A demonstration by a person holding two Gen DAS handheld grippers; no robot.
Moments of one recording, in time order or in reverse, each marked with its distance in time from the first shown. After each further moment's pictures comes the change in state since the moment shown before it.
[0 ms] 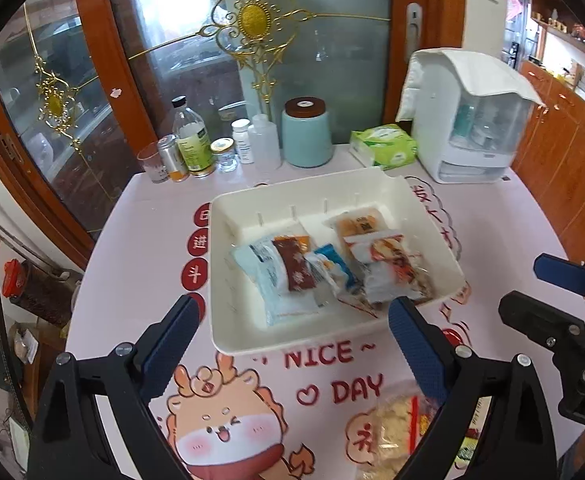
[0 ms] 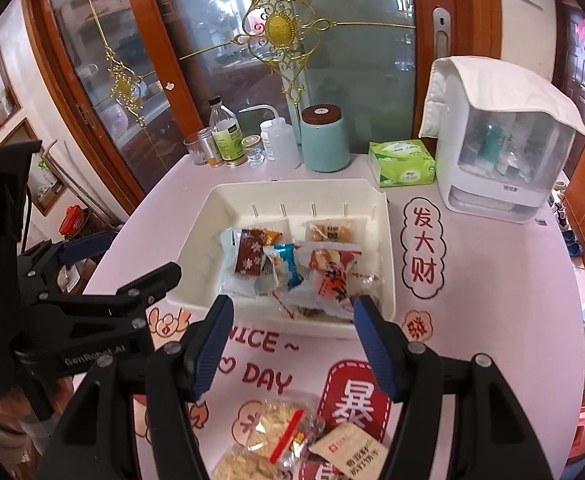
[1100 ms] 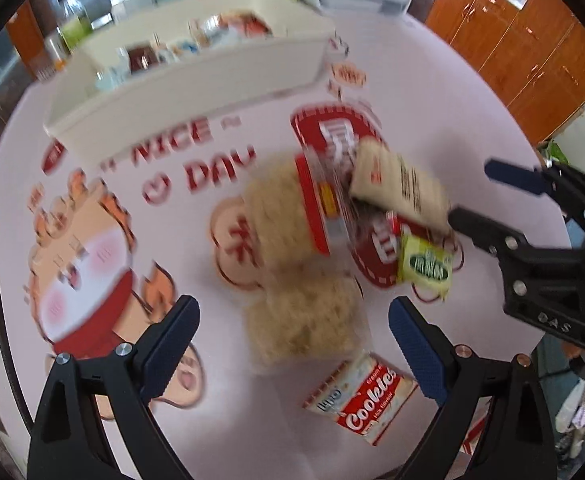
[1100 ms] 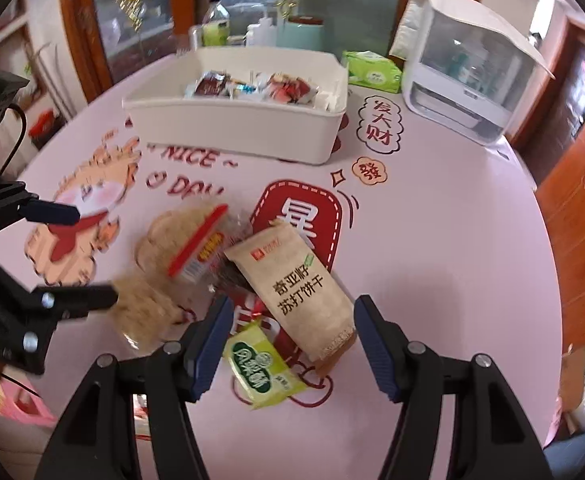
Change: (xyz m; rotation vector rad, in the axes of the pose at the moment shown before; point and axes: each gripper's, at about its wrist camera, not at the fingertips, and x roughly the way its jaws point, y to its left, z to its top) left arm 0.039 -0.088 -0.202 0.143 0.352 -0.276; right arm 0.021 -0.035 -0.195 -0.206 0.139 -0.184
